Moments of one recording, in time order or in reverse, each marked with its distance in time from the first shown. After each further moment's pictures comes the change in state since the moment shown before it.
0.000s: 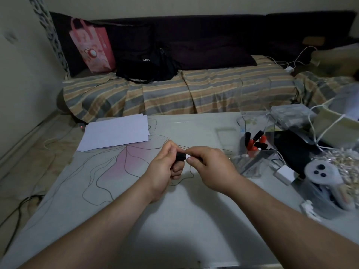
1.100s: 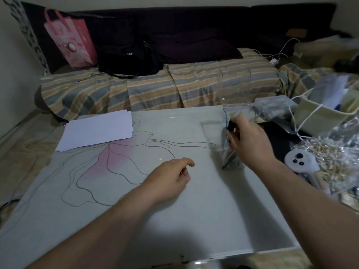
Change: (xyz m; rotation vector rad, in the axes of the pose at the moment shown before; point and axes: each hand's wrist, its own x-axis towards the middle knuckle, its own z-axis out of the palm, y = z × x) left_hand 0.008 -0.036 0.031 1.151 -0.220 0.060; right_hand -0.012 0.097 -0.086 -0.336 0.349 0.128
